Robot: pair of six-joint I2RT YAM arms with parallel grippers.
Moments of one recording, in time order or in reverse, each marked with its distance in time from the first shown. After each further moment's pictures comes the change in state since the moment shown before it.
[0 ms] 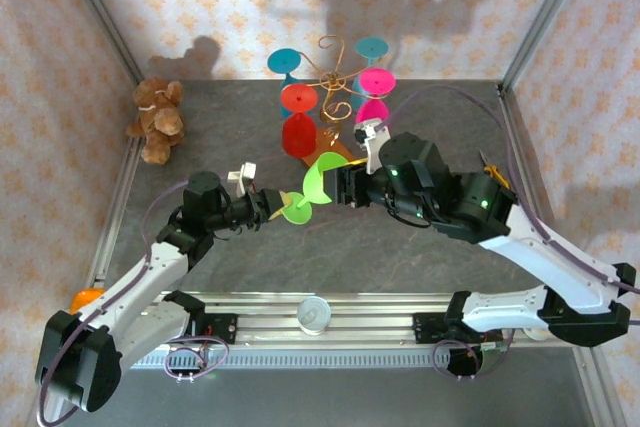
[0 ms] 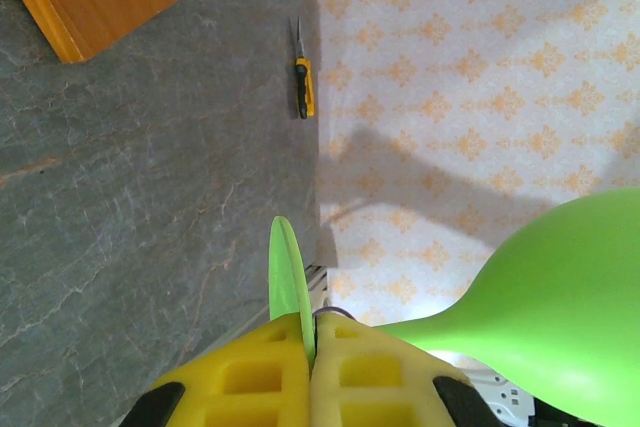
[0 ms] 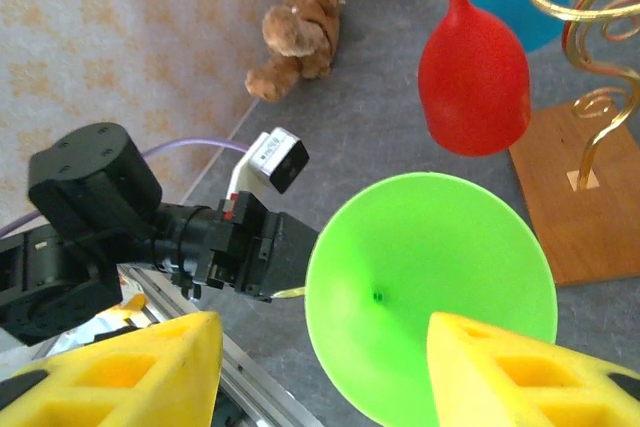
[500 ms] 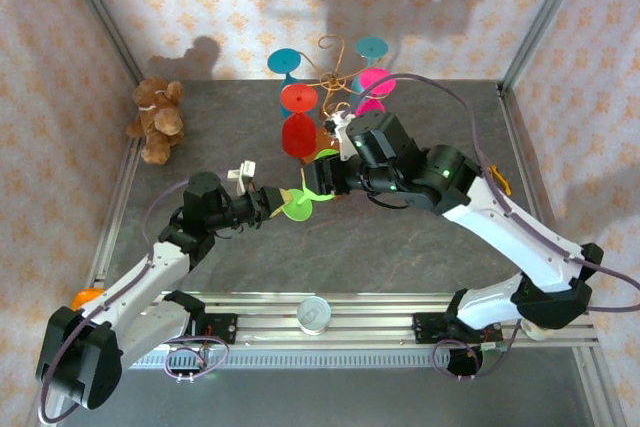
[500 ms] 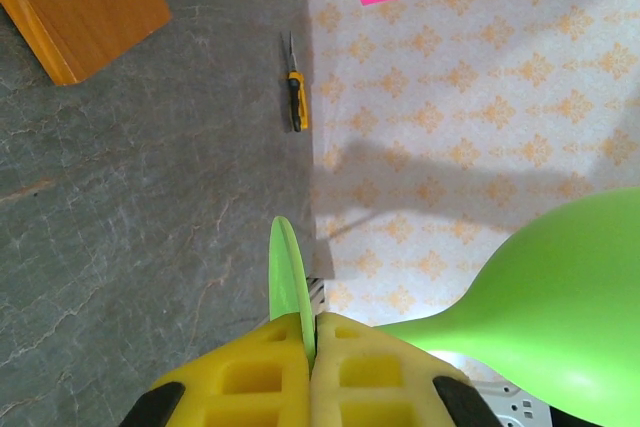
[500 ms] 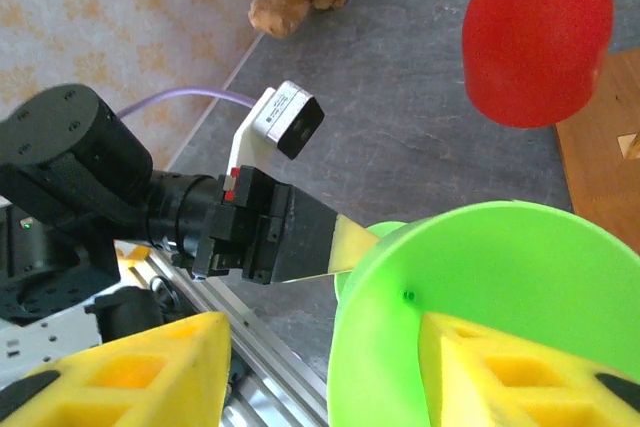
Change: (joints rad) left arm 0.000 0.021 -0.012 0.063 -0.014 -0.010; right arm -0.066 0.192 0.148 -0.086 -0.171 -0.052
